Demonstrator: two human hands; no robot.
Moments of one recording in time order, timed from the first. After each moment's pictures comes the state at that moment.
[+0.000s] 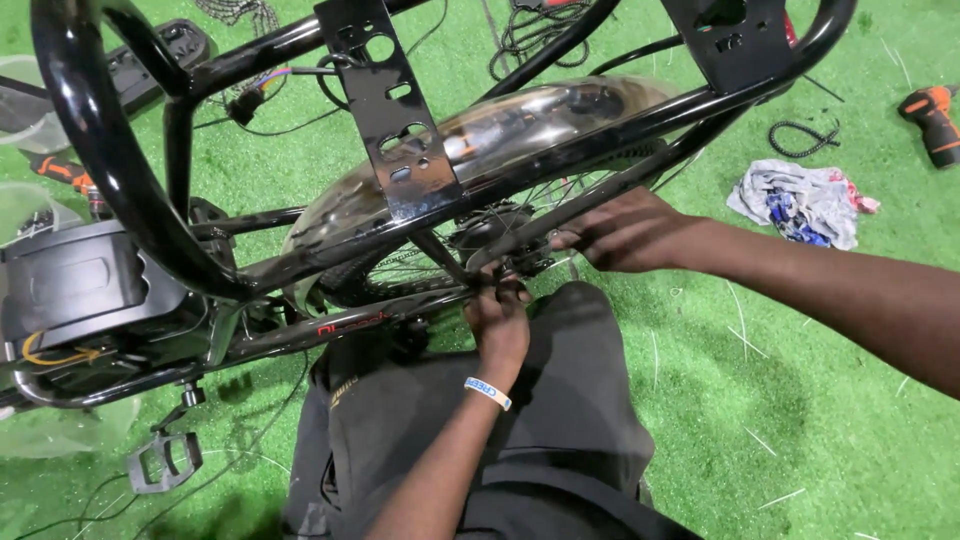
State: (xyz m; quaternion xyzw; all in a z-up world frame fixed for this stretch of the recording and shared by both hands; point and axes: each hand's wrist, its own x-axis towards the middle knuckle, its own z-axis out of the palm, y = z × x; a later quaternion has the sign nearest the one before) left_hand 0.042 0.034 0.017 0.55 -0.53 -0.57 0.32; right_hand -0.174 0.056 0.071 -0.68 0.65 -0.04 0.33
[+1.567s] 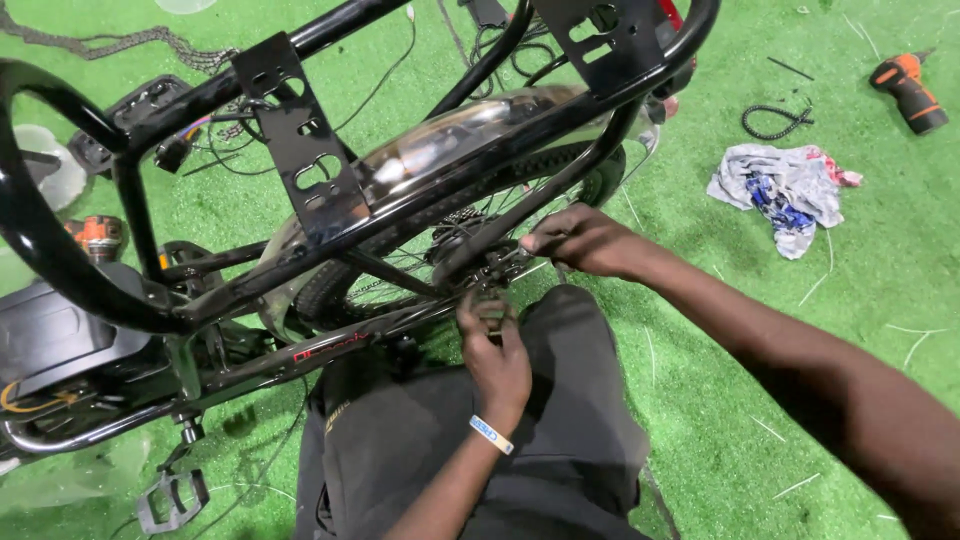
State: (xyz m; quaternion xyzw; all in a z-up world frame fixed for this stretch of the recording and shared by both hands) left_hand 0.053 0.077 0.022 0.45 -0.65 -0.47 0.40; right_hand -0.137 0.083 0.091 -0.43 0.69 -0.37 0.46
